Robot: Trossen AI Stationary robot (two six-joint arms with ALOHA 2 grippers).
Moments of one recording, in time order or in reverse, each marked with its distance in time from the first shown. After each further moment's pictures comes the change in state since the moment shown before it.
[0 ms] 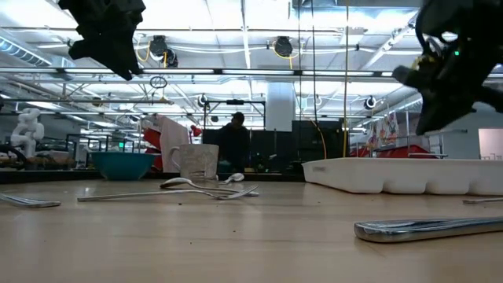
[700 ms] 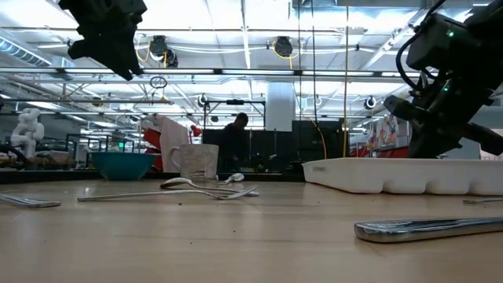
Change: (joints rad) left arm 0.000 0.000 0.000 0.000 -0.027 -0.026; right arm -0.137 0.014 -0.216 0.429 -0.039 -0.127
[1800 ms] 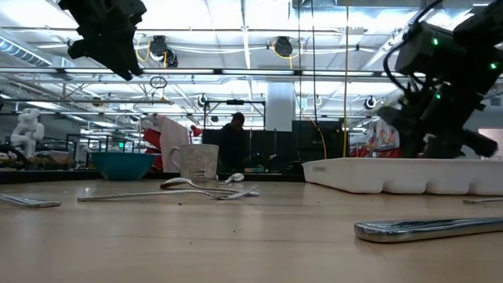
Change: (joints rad) left arm 0.000 0.000 0.000 -0.007 -0.018 0.010; right arm -0.030 0.076 0.016 0.116 -0.097 -0.203
